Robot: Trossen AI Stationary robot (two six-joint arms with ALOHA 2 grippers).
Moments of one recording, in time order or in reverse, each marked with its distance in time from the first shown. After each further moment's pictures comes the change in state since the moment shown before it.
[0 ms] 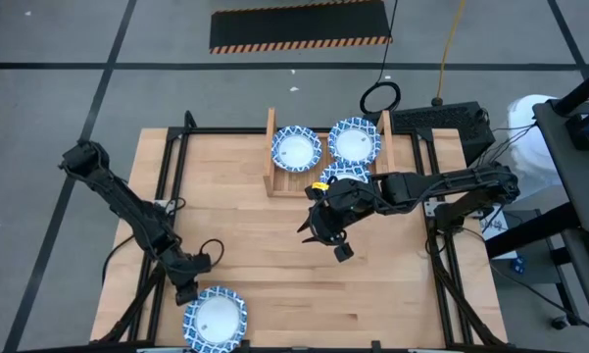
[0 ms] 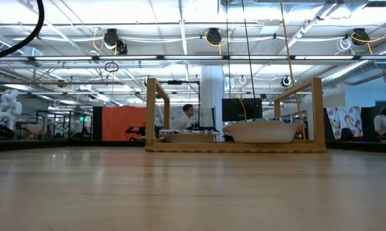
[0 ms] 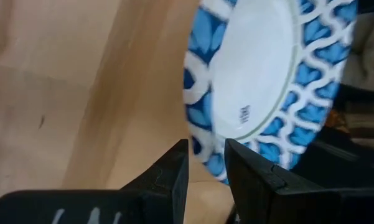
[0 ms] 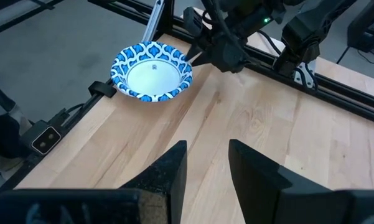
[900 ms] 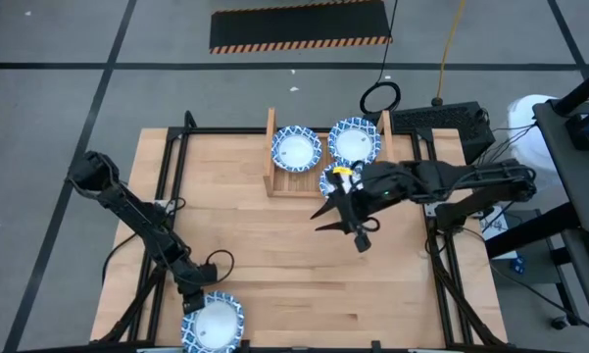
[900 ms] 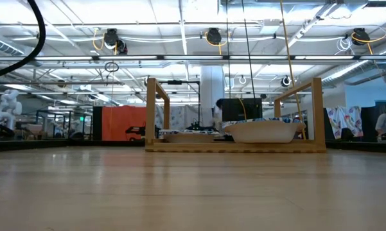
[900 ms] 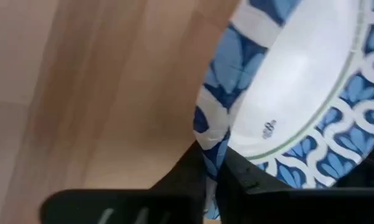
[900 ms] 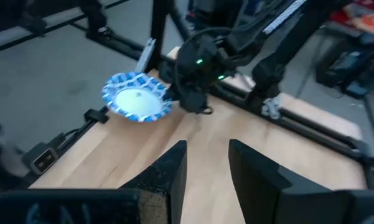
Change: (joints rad) left arm 0.002 0.245 0.003 0.210 0.068 -0.026; right arm -0.010 -0.151 0.000 -0.001 0.024 -0.029
